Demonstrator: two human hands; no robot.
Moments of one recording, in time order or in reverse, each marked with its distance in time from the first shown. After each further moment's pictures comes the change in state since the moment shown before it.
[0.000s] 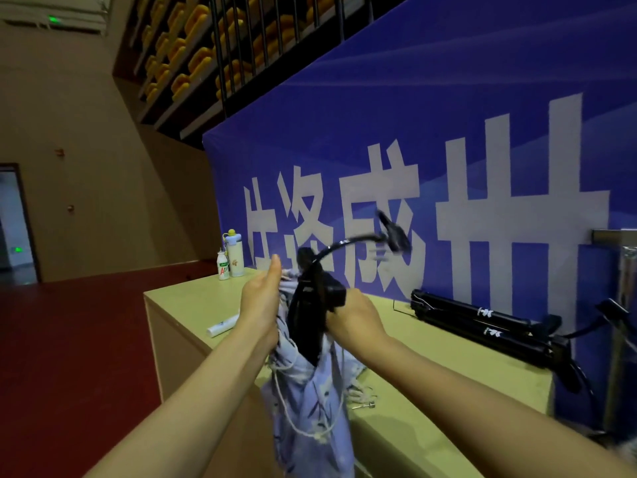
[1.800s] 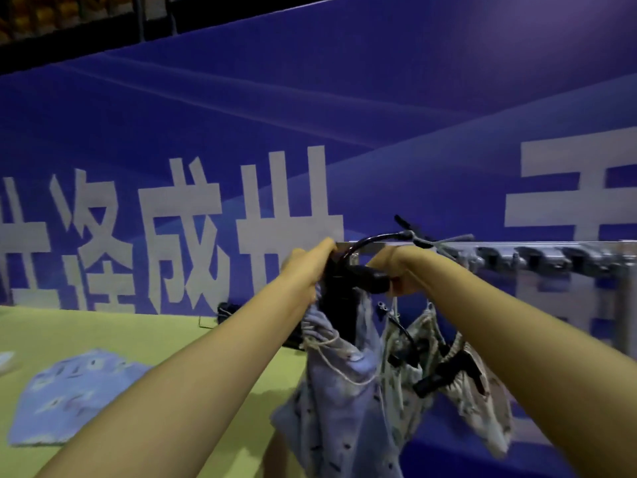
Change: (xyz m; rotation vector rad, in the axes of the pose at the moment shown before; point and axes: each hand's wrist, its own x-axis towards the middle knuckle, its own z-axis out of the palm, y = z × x) left_hand -0.166 0.020 0.300 0.172 -0.654 -0.195; right_hand -0.112 0.202 -0.310 0.289 -0.029 0.864
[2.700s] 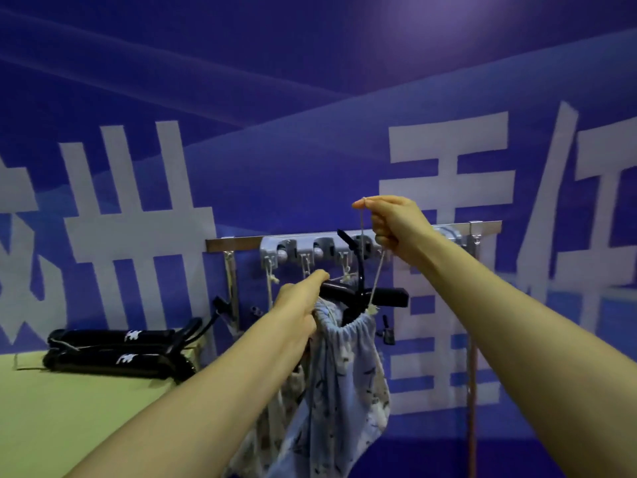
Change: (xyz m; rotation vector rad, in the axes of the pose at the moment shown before) left_hand 0.031 -0.058 0.219 -0.296 -0.224 -0.279; right_hand -0.039 0.096 -0.176 0.572 0.506 -0.482
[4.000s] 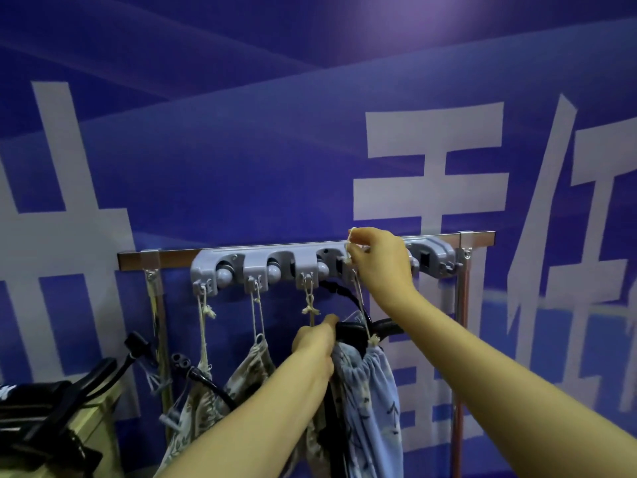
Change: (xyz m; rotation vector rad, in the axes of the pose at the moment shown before) left_hand 0.106 -0.067 0.099 0.119 -0.009 -0.161; right_hand 0.066 0.083 -0.032 -0.890 0.364 -0.327
